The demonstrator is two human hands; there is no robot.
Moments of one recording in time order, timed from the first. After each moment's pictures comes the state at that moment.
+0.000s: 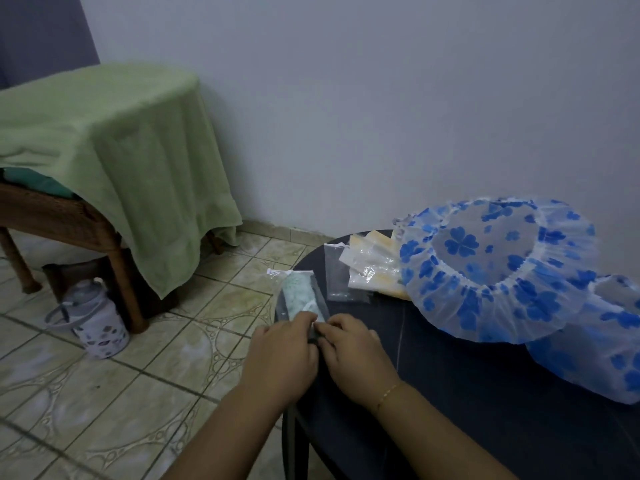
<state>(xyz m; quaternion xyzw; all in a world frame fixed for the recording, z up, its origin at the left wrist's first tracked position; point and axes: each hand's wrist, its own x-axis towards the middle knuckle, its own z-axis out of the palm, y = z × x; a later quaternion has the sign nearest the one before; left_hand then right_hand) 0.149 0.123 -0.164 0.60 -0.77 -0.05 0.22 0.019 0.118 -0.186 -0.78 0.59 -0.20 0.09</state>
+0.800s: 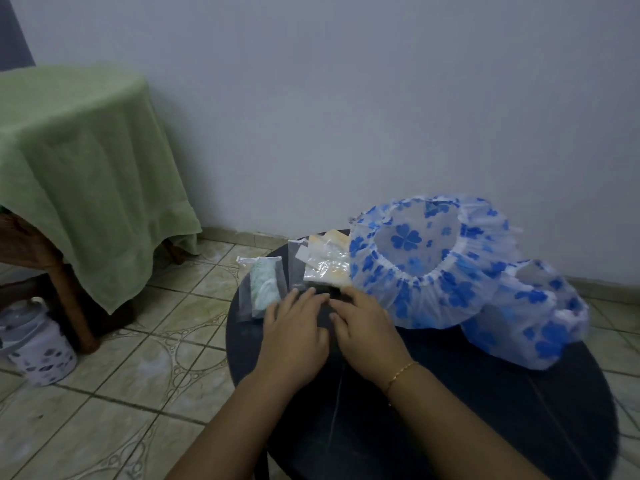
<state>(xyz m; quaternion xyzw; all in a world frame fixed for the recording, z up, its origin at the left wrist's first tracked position) 0.078 0.121 -0.152 0.54 -0.80 -0.12 0.24 -0.050 0.136 -0.149 -0.72 0.65 -0.24 0.05</state>
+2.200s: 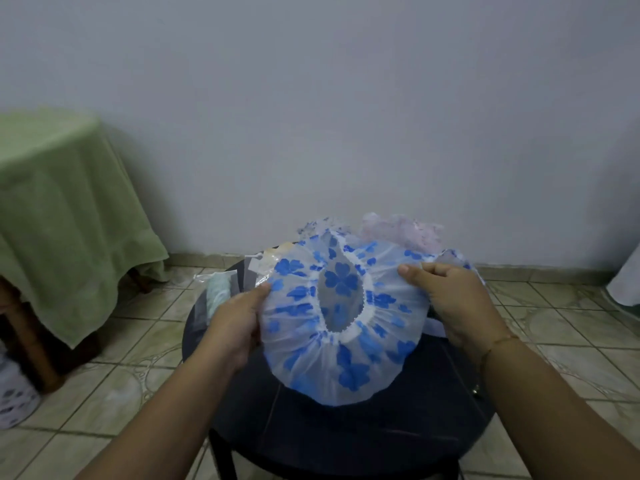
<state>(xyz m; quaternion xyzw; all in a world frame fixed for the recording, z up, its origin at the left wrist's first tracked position) 0.056 0.154 -0.102 0.46 -0.41 -0.63 0.47 -0.176 0.242 -0.062 -0.37 0.60 -0.63 0.32</state>
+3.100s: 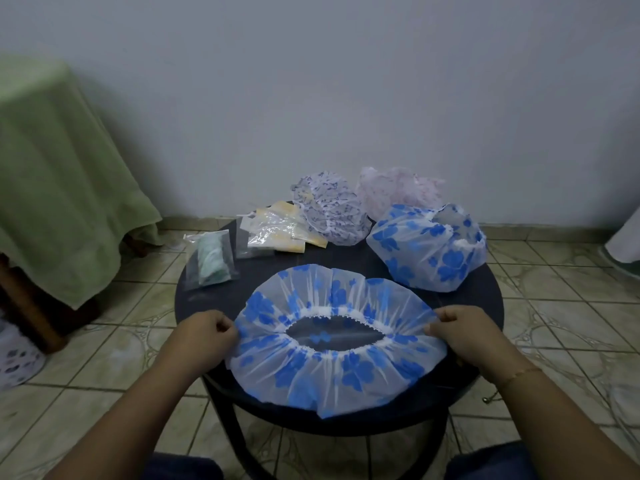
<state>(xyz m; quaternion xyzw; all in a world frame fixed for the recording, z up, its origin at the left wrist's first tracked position) 0.114 0.162 -0.164 0.67 -0.69 -0.21 0.15 -0.210 0.280 -0.151 -0.36 0.80 -0.36 0.33</state>
